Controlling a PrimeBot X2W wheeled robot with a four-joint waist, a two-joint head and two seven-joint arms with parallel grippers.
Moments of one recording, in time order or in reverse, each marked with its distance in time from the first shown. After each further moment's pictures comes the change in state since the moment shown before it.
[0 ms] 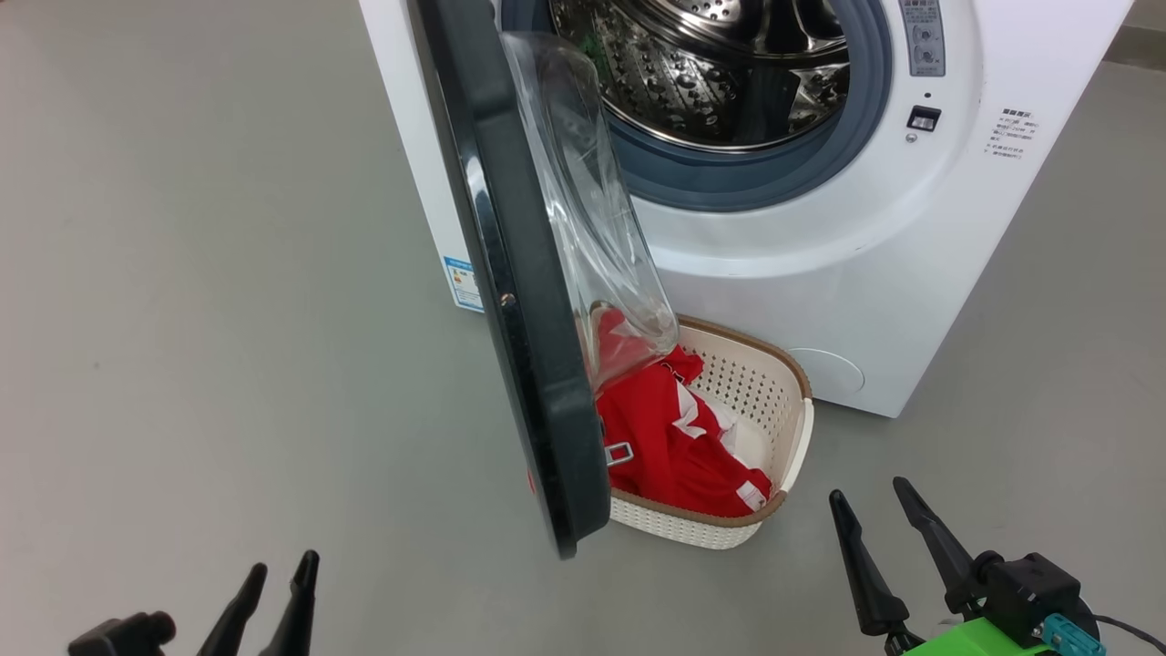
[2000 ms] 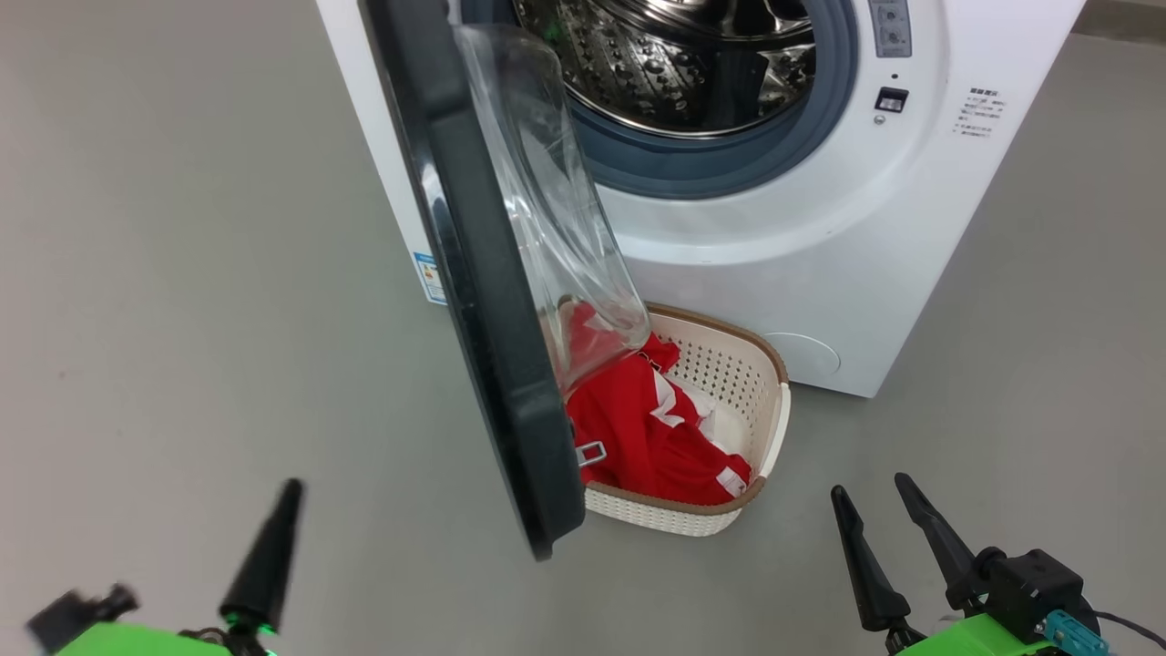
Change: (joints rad) left arm 0.091 -0.128 0.232 -0.377 -0.723 0.000 0.273; right arm -0.006 0.000 -0.003 0.001 0.007 0.000 0.000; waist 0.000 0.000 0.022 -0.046
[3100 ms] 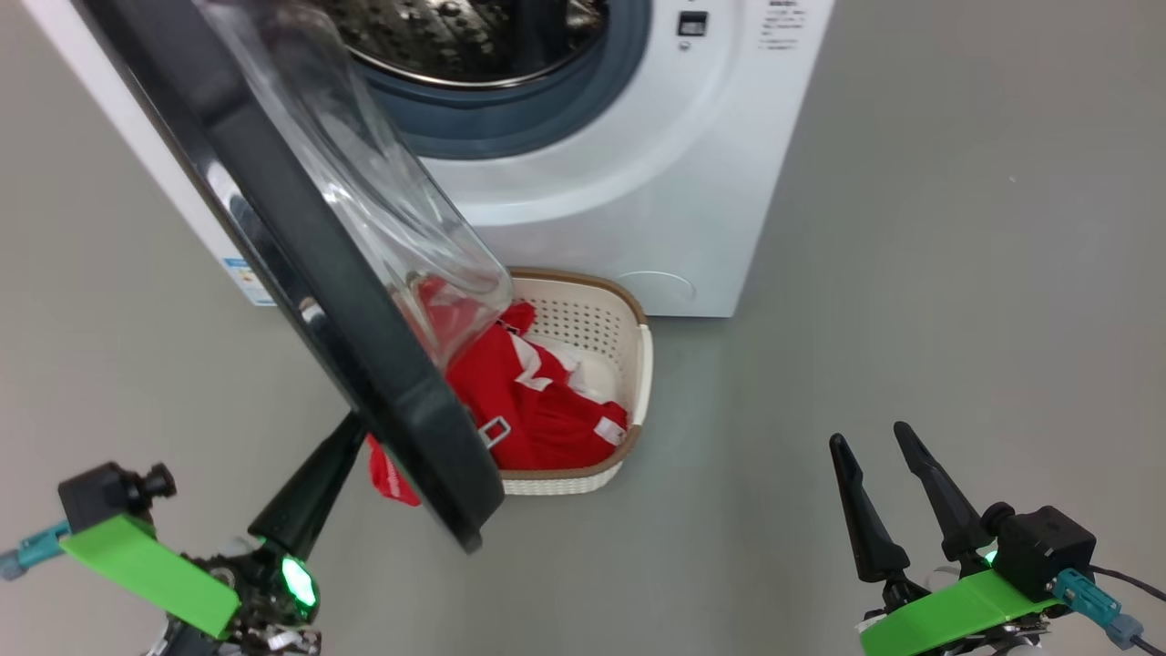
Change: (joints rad) left arm -0.108 -0.137 0.147 -0.085 0.083 0.000 0.522; right arm -0.071 0.000 0.004 -0.021 0.038 0.000 0.000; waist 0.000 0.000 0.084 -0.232
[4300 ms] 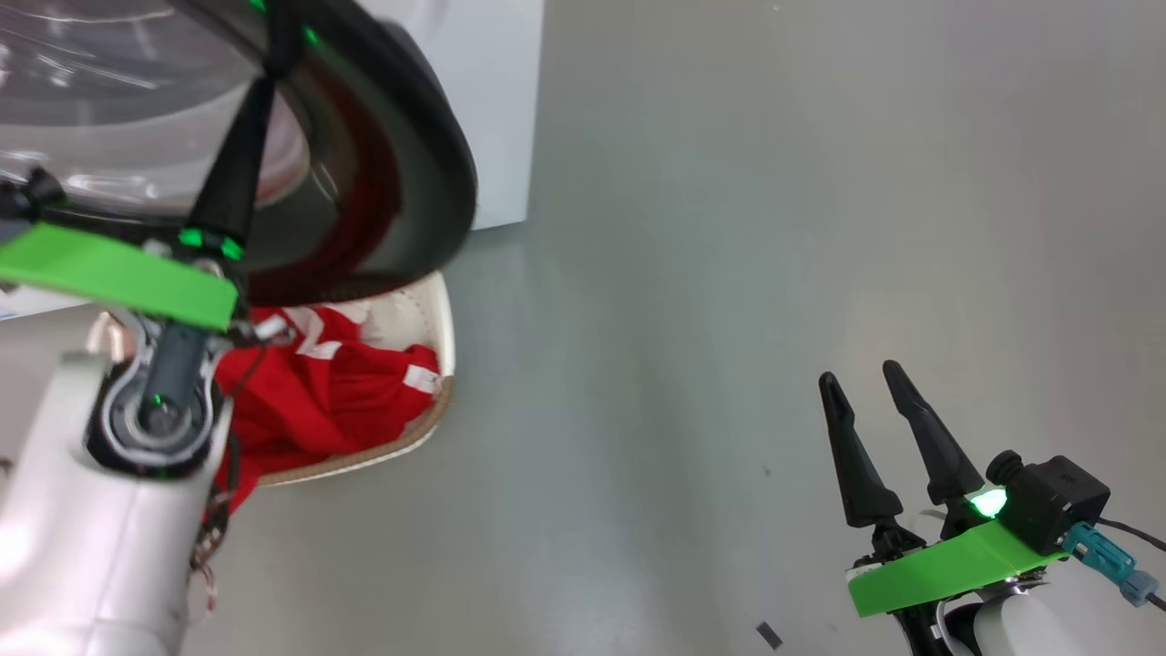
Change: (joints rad) left arm -0.594 0.167 -0.275 0.316 0.173 0.000 -0.509; right arm -0.077 0.001 0.031 -0.042 0.088 0.000 0.000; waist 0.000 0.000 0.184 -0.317
